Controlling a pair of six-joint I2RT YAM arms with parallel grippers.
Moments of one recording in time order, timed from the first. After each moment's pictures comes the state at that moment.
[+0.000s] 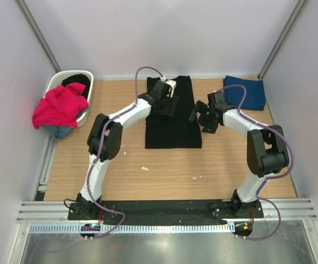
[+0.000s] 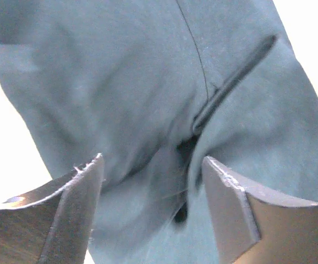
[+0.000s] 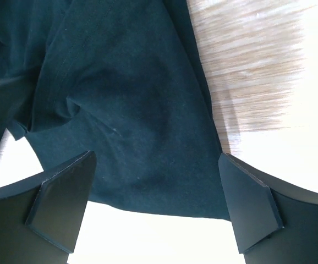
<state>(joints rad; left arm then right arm) -0.60 2.26 1.87 -0.41 -0.04 -0.17 0.23 1.74 1.14 -0.37 -0.18 0.69</state>
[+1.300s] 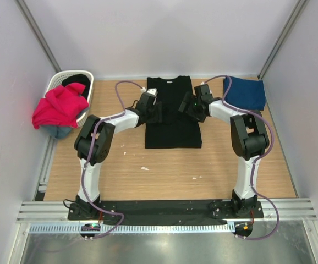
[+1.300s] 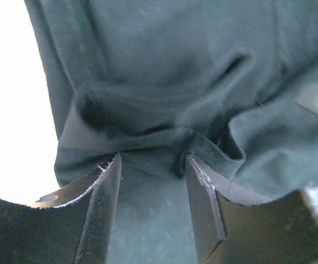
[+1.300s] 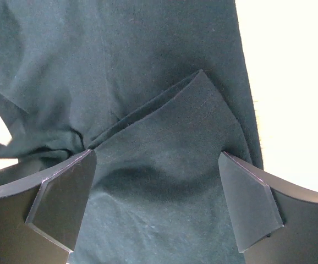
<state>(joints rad) -0.52 2.07 1.40 -0.07 -0.02 -0.43 0.29 2.03 1.42 -0.27 -0.08 0.68</state>
